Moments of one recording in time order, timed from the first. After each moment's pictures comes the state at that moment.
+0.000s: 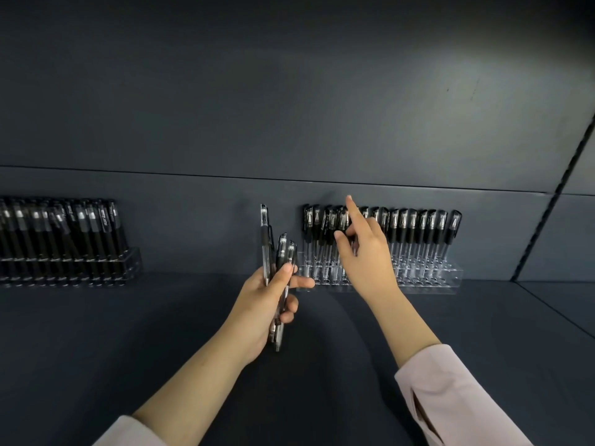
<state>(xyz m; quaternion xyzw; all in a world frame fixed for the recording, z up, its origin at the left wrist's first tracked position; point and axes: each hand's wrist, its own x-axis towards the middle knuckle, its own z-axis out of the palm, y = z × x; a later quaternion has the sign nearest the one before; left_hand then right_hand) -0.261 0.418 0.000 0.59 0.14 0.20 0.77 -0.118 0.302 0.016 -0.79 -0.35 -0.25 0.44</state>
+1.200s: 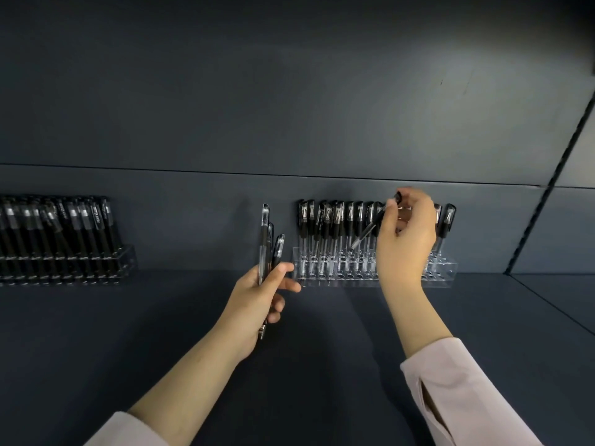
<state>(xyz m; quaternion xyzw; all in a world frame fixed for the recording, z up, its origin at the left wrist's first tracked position) -0.260 0.426 -0.011 0.64 0.17 0.20 0.73 -0.124 0.277 0.040 -0.66 -0.20 -0.39 0.60</state>
